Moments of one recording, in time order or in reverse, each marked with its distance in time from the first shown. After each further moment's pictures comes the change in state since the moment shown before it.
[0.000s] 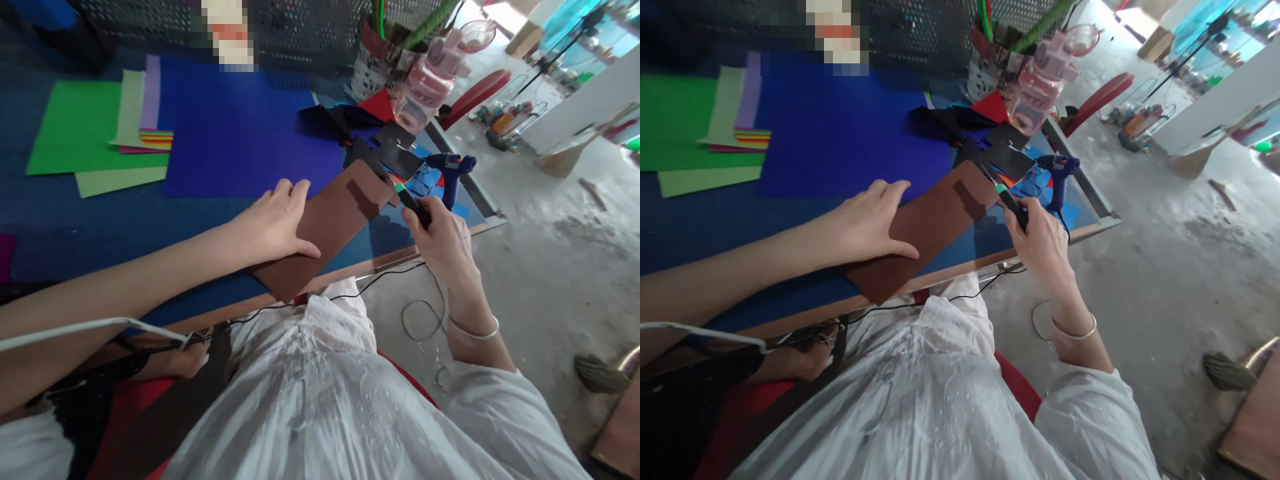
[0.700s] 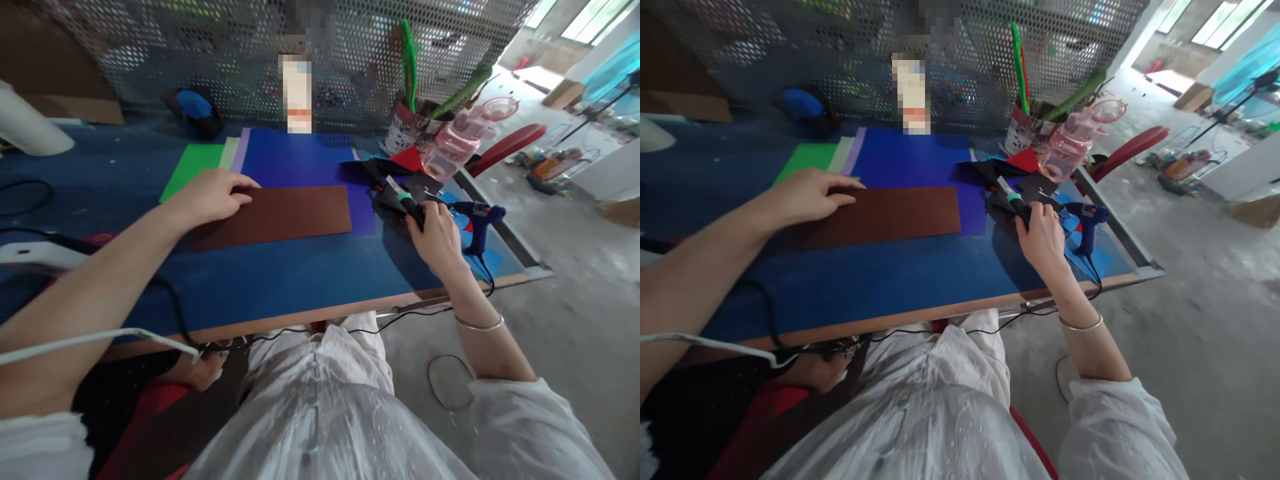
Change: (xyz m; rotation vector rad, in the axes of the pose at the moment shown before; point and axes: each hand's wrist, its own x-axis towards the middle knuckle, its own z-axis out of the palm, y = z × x) left_hand -0.018 -0.142 -0.066 -0.033 0.204 -0.408; right_hand 0.083 -0.012 0.052 -0.026 0.077 -0.208
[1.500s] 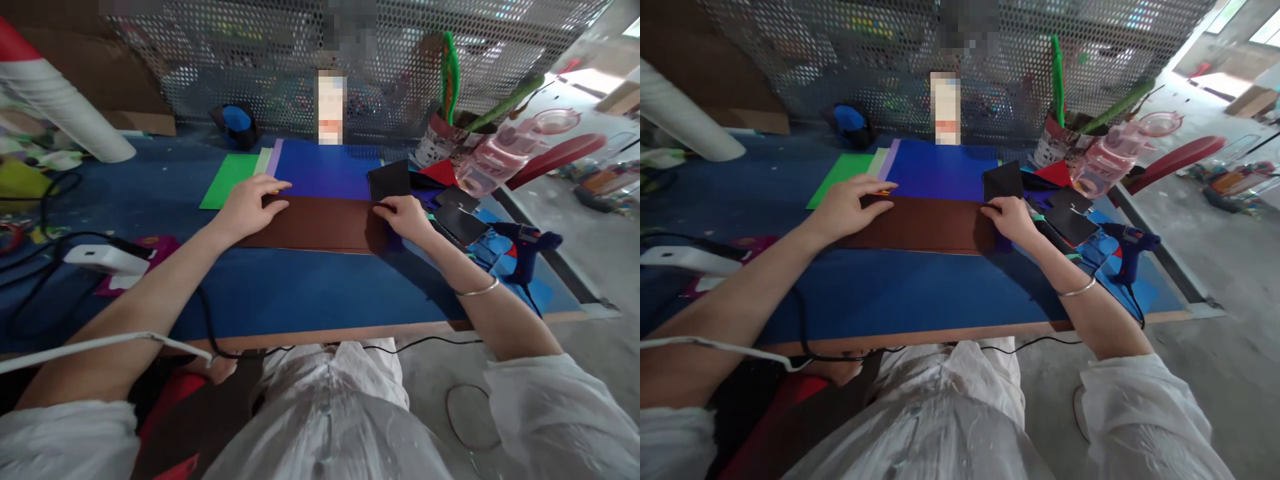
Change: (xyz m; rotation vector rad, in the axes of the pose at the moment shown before) left_hand -0.003 -0.008 0.016 -0.208 0.266 0.206; right_hand 0.088 -0.083 0.048 0.511 -0.230 -0.241
